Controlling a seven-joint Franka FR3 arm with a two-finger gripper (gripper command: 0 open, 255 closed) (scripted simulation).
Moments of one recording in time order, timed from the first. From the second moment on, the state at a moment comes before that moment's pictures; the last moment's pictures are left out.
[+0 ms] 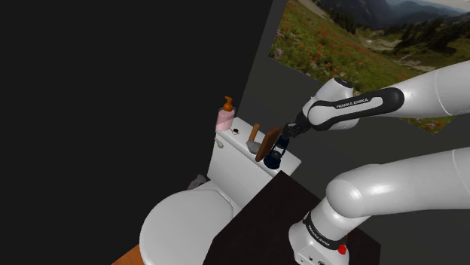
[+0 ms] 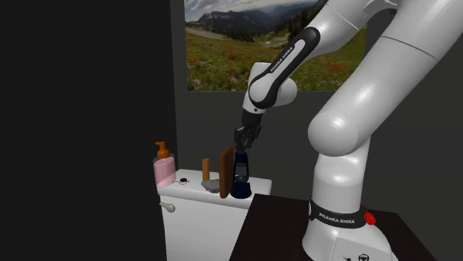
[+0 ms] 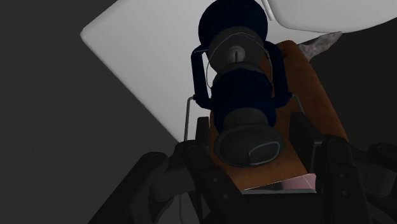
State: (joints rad) arm -0.38 -0.54 -0.43 -2.90 -0.35 2.68 -0.03
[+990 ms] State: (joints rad) arm -0.38 -0.65 -0.40 -2.84 -0.33 2.51 -0.03
